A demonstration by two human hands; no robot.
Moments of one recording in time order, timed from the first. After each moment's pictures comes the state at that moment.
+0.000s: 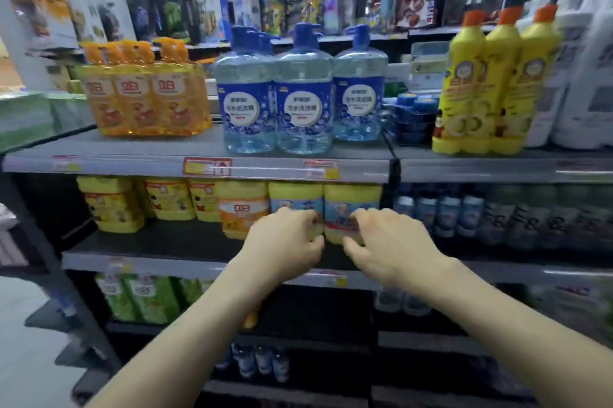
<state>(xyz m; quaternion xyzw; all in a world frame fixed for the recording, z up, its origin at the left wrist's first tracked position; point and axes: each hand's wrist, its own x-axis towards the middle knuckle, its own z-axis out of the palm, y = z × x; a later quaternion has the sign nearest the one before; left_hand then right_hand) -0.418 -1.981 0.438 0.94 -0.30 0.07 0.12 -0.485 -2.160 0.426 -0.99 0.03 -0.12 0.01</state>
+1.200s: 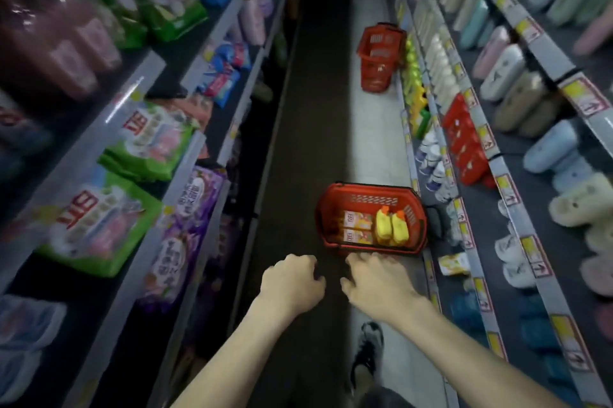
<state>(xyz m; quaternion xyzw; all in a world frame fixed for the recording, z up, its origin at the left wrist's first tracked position) -0.797 -2.424 0.145 0.54 -0.79 -0.25 -0.17 -0.954 -2.359 0.144 -0.63 0.74 0.08 0.21</state>
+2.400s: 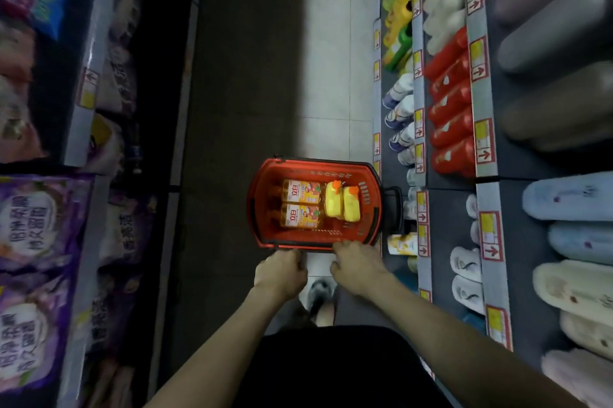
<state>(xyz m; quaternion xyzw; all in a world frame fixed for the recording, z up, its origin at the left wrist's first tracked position) -1.042 -2.642 -0.059 0.51 -0.71 -0.40 -0.26 -1.213 -2.588 -0.043 -0.56 0.70 0.20 0.40</state>
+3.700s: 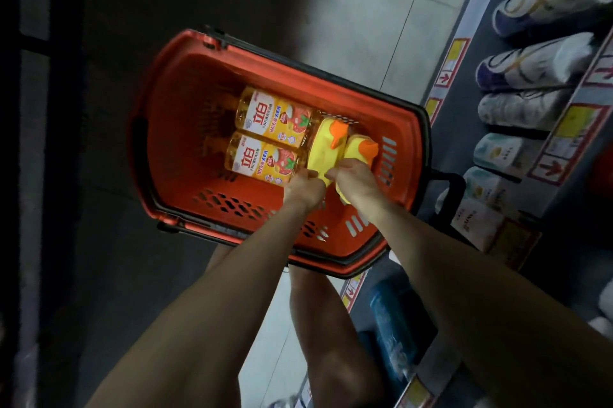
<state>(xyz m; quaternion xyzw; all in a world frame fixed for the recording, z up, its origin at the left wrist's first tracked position) -1.247 -2.675 -0.481 0.72 -0.26 -0.63 -0.15 -1.367 -2.669 -0.482 -0.15 0.78 0.00 0.61</state>
